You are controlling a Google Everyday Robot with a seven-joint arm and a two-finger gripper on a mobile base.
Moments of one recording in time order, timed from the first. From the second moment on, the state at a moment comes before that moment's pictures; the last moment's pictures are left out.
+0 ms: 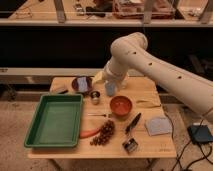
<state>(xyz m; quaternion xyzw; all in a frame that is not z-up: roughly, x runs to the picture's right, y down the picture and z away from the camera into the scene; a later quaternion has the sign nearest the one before) 0.011 -0.022 0.673 -0.07 -0.27 -0.62 0.73</state>
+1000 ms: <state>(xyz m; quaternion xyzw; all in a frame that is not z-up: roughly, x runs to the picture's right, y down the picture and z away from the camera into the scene) -0.023 -0.056 0.686 0.01 -0.32 -0.64 0.70</state>
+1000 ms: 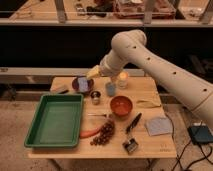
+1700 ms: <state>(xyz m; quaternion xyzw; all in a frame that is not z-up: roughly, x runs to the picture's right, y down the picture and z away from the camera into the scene) -0.051 -0.098 0.681 0.10 -0.32 -0.68 0.65</state>
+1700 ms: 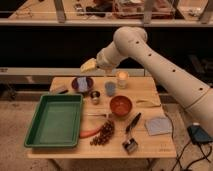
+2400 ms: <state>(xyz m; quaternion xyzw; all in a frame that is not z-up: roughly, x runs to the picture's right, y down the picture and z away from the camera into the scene) -0.098 -0.122 0.727 0.06 -0.23 -0.73 0.64</state>
